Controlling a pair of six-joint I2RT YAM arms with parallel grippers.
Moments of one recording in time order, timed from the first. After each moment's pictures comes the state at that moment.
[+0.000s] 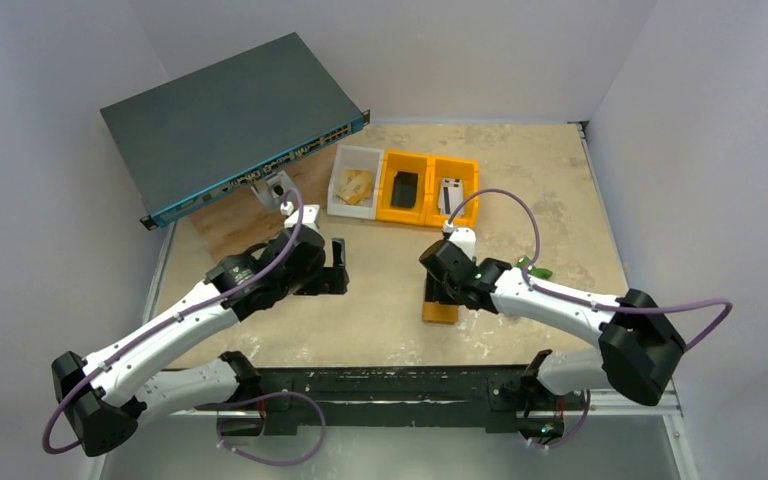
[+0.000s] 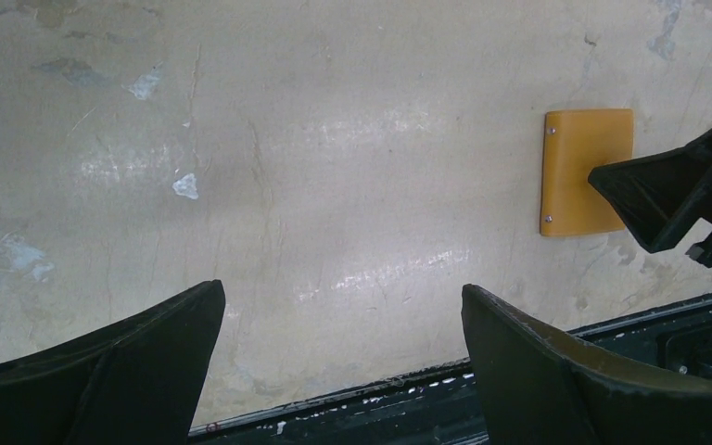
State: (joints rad) left arm -0.81 0.99 0.93 -0.81 -0.29 -0.70; right arm 0.85 1.31 0.77 -0.52 0.39 0.82
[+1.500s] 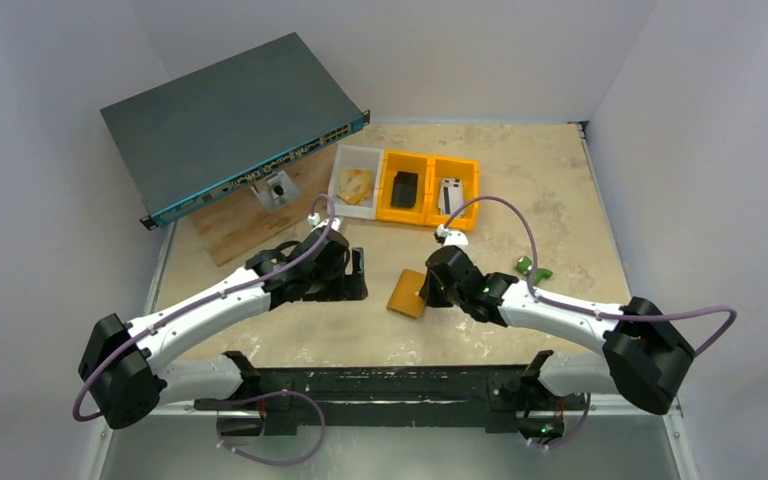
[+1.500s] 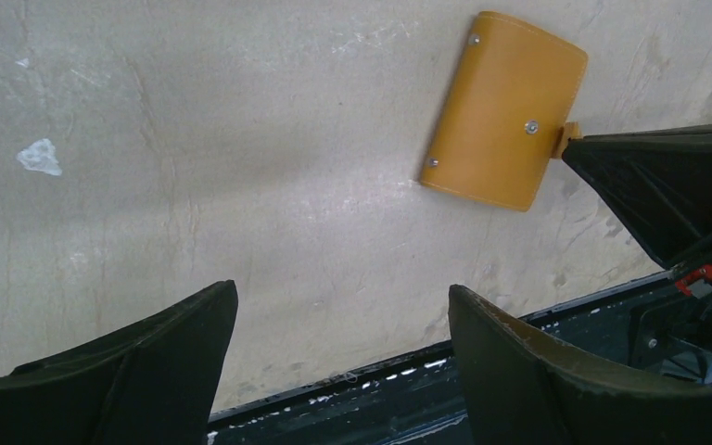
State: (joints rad) left arm -0.81 1.17 0.86 -0.67 -0.12 -0.78; right arm 0.86 1.28 0.62 -0.23 0.26 0.76
